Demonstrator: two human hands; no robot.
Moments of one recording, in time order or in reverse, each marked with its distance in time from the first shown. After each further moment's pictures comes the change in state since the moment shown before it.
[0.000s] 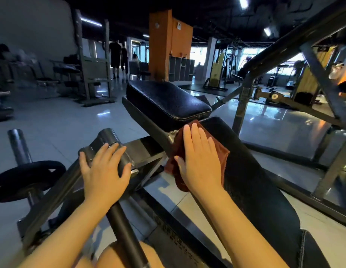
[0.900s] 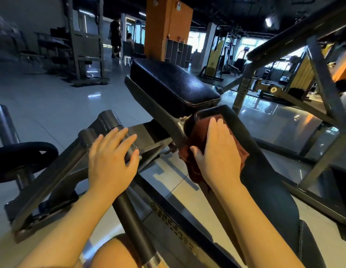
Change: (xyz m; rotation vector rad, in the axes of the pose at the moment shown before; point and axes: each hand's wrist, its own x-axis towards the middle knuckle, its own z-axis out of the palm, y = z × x) left_hand -0.003 -0.009 0.005 -0.176 0.051 0.106; right_hand -0.006 -0.006 -0.010 0.012 -0.080 0.279
